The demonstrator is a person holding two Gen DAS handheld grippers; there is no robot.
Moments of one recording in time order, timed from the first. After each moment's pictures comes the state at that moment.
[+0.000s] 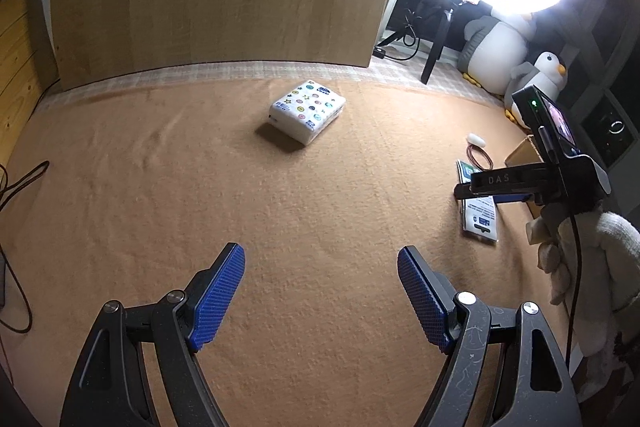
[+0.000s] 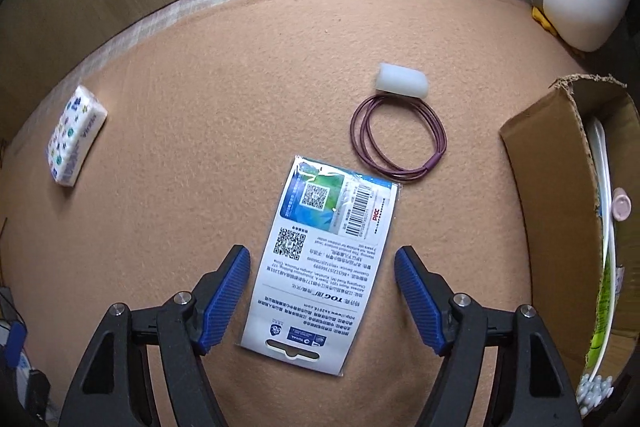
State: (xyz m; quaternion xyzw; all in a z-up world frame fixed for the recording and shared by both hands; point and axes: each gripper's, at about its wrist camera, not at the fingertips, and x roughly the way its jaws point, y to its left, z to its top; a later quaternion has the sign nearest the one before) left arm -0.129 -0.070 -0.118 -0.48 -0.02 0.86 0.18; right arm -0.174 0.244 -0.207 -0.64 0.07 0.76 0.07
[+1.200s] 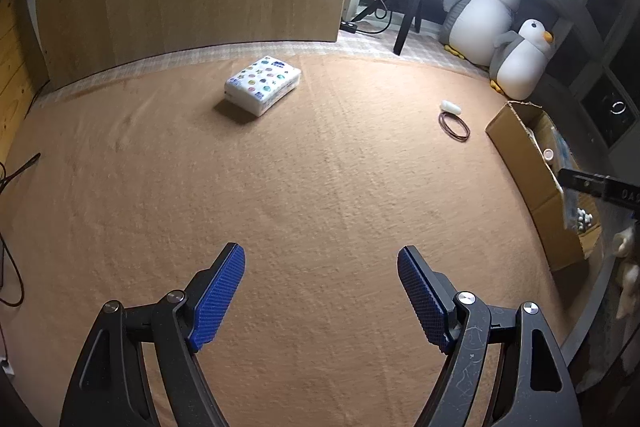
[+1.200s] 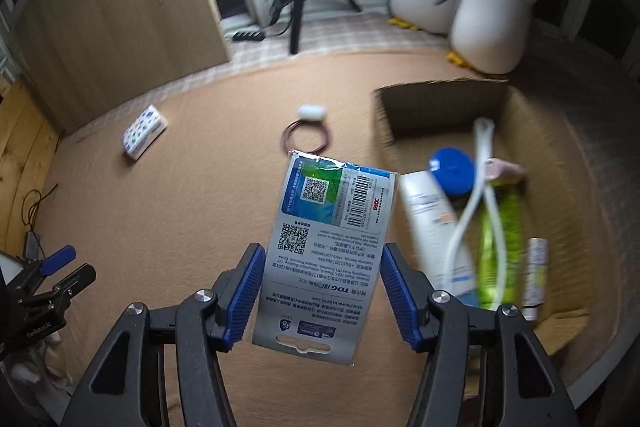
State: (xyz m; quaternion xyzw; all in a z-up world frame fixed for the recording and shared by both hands) left arm -0.091 -0.022 -0.115 -0.50 0.01 0.85 0.19; right arm -0.051 0.333 -0.105 -0.53 0.08 0.85 0.03
